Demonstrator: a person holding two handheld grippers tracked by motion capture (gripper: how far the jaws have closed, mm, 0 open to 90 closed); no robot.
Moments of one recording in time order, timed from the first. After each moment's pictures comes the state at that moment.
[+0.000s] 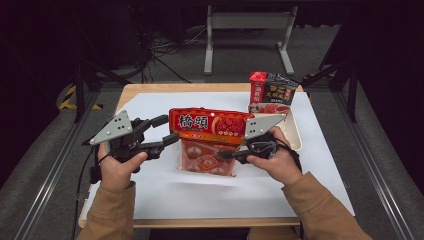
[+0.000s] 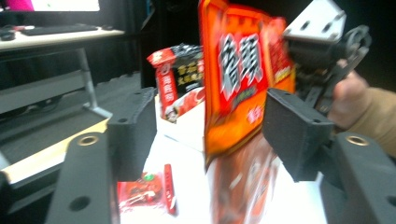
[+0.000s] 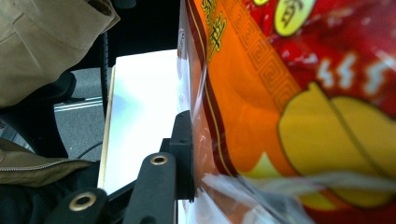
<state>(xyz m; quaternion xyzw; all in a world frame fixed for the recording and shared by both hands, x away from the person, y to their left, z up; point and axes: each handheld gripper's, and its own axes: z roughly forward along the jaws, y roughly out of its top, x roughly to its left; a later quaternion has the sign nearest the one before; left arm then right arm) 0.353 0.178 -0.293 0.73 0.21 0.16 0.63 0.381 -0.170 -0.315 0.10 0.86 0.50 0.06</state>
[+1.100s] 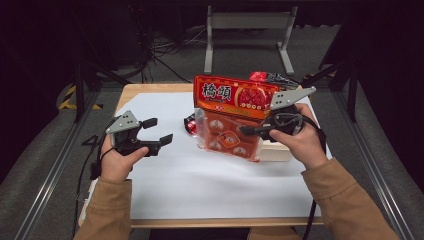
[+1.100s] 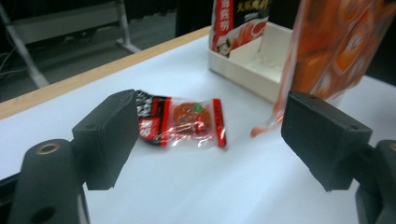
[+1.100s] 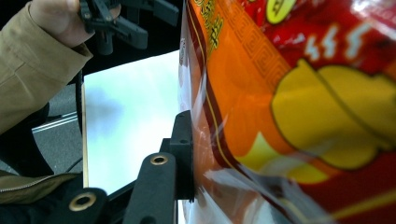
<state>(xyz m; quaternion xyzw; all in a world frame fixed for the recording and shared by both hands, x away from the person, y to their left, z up) 0.389 0.193 -0.333 0.78 0.30 0.16 0.53 0.402 -0.218 -0.262 0.19 0.85 0.49 0.08</state>
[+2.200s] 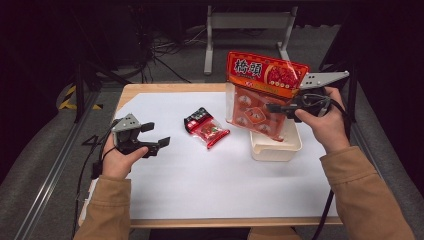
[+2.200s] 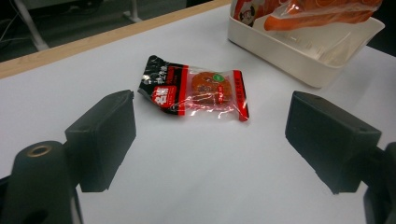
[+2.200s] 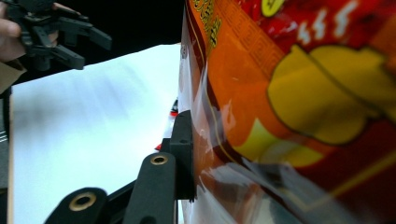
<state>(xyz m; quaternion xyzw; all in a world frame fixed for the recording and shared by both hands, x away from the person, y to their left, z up) 0.406 0.202 -0.360 0.79 0.34 0.14 0.50 0.434 -0.283 -0.246 0.24 0.83 0.48 0.16</state>
